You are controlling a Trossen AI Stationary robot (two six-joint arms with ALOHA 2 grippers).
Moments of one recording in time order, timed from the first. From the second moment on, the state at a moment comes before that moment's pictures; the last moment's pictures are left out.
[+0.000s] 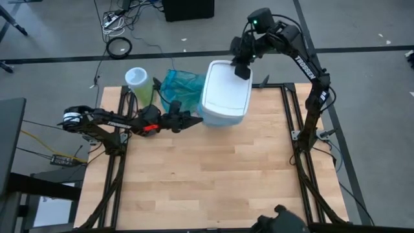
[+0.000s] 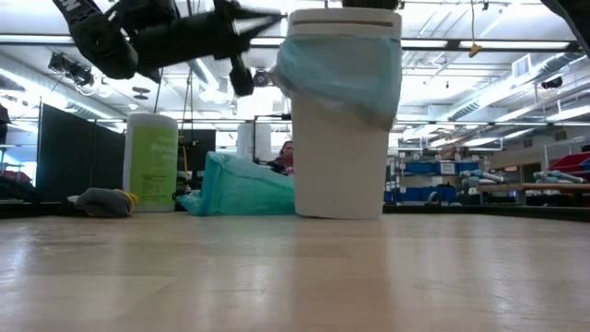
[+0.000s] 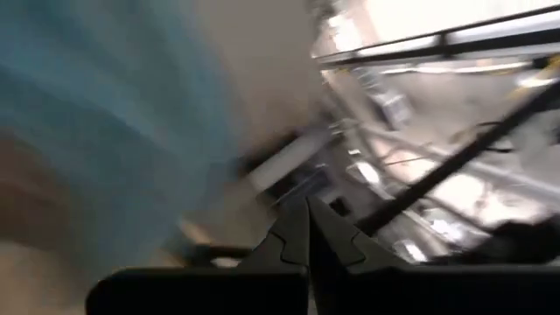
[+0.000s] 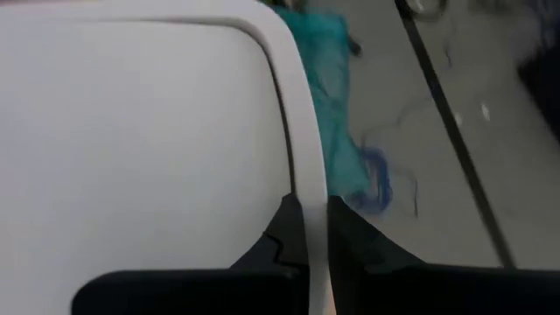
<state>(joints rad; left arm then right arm) 0.18 1.41 0.55 1.14 0.20 -1.03 -0.72 1.85 2.35 -1.17 -0.25 0.66</state>
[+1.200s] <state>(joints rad) 0.13 1.57 1.76 -0.58 -0.20 0.54 -0.77 1.85 2.20 -1.12 -0.34 0.47</state>
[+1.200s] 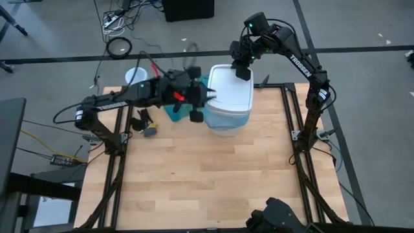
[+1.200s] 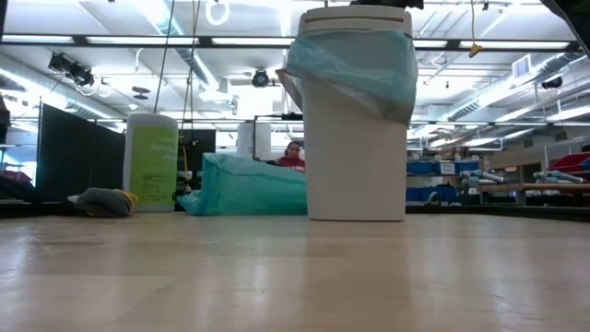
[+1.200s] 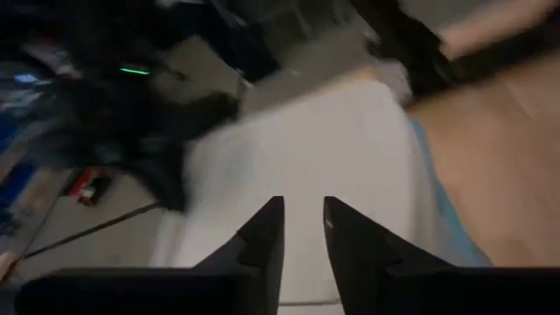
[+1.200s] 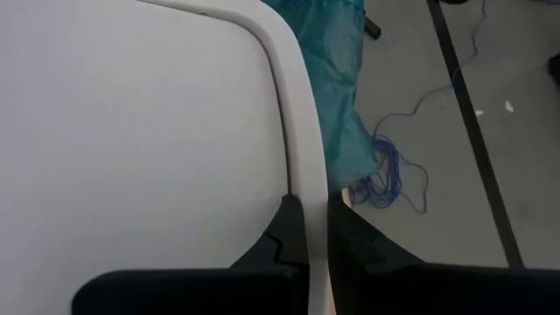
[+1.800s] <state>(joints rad) -0.01 1.65 1.78 -0.68 -0.51 0.76 -0.77 1.85 2.20 -1.11 -0.34 0.47</state>
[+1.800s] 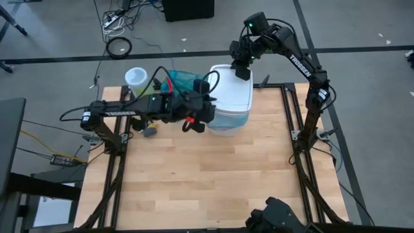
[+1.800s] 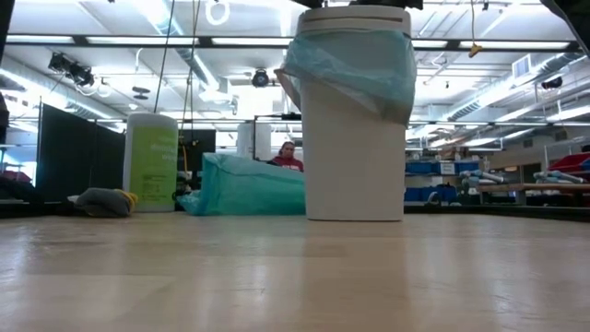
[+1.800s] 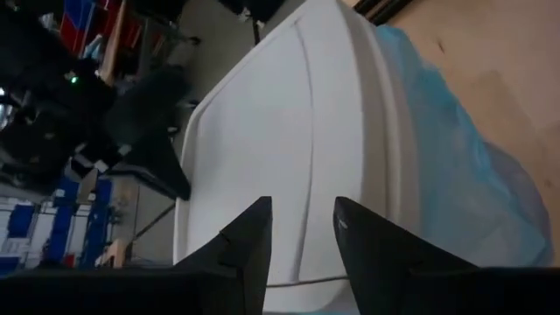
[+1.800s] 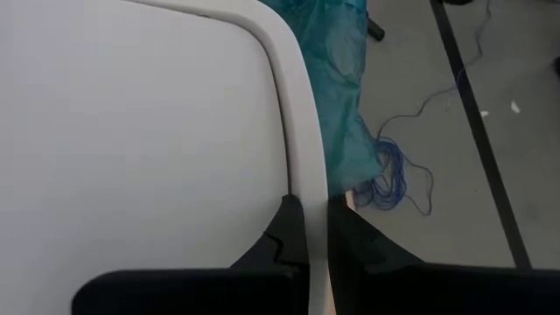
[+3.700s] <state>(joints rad) -0.10 1.82 1.92 -0.78 -0.91 1.02 -0.77 1.85 2.15 -1.04 -0.36 0.44</state>
